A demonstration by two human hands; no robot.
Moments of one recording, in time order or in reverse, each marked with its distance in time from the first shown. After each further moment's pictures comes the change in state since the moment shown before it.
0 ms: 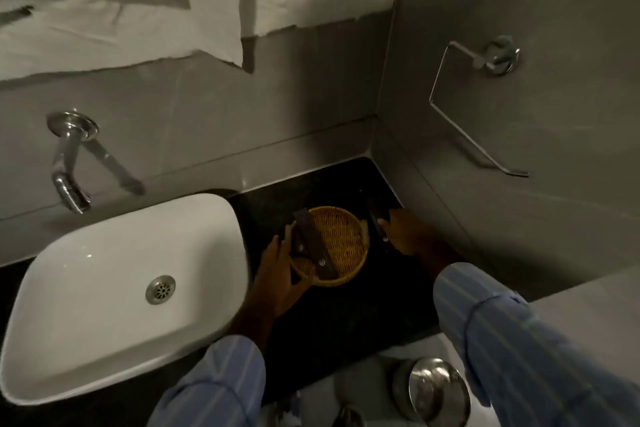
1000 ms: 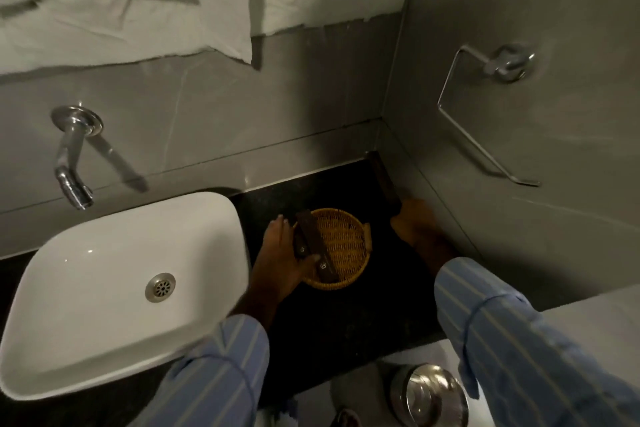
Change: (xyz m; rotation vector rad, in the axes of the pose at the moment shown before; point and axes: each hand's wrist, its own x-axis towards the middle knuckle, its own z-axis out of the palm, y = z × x) left_hand 0.019 0.023 -0.023 0.093 0.104 0.013; right_hand 0.007 -0.013 -0.025 0.092 0.167 0.116
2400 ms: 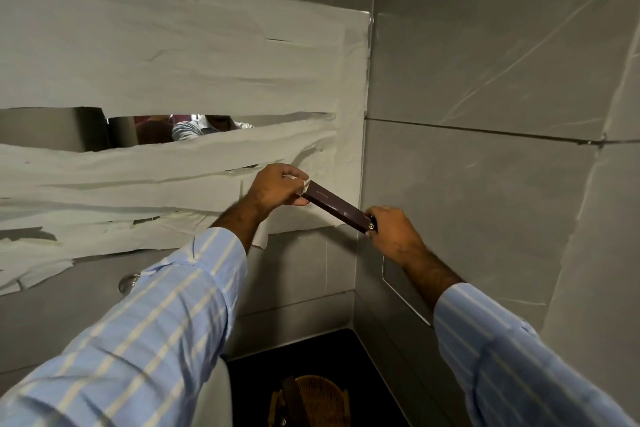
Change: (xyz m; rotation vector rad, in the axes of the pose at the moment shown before) left_hand 0.025 0.249 -0.378 -0.773 0.304 0.374; right_hand -0.157 -0.128 -0.291 -0.055 0.648 -0.595
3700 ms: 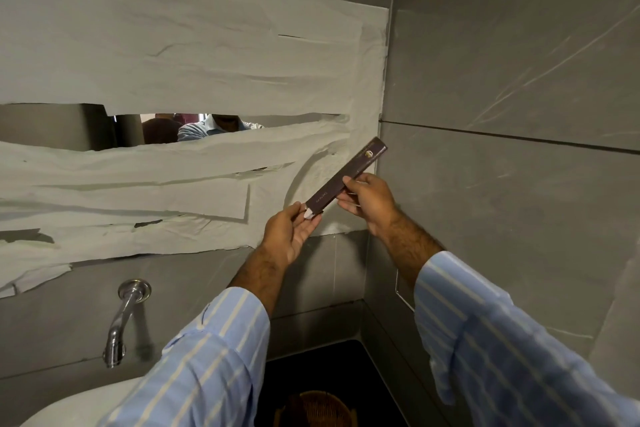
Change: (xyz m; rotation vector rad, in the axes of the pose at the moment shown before) left_hand 0.010 -0.078 0.031 -1.099 0.188 -0.376; right_hand 0.082 -0.066 0.010 1.357 -0.011 0.335
